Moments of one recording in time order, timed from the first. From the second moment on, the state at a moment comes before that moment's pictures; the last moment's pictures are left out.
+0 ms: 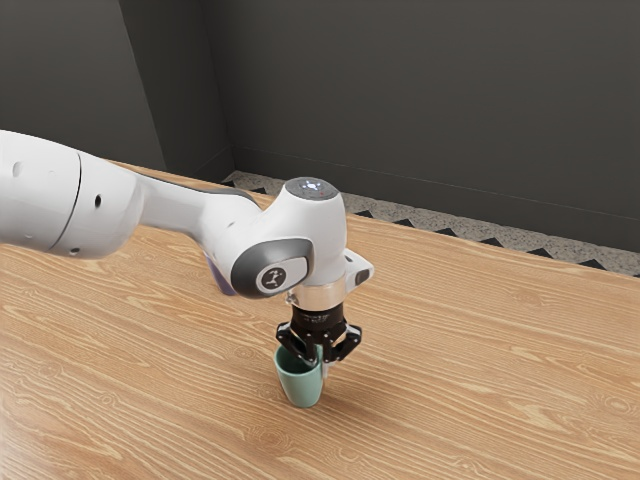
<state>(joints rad) 0.04 0.28 -0.45 -2.04 0.18 2.22 -0.94</state>
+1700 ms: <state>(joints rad) 0.05 0.29 -0.10 -1.57 0.23 1.88 -0.44</state>
